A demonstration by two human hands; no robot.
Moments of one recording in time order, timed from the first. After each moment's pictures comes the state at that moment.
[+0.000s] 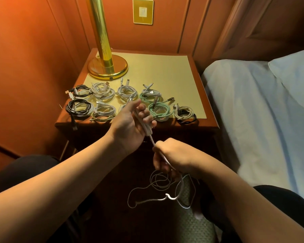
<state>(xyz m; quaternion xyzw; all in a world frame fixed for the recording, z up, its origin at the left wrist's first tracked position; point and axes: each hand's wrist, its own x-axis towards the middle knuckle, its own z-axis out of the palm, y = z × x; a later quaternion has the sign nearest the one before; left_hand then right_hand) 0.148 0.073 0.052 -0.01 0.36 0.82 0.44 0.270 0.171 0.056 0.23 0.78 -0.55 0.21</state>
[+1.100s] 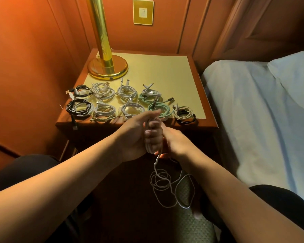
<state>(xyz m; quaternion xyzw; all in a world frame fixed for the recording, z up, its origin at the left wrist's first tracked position) 0.160 0.064 0.054 0.11 0.38 0.68 0.61 0.250 0.180 0.022 0.30 0.71 -0.64 0.03</state>
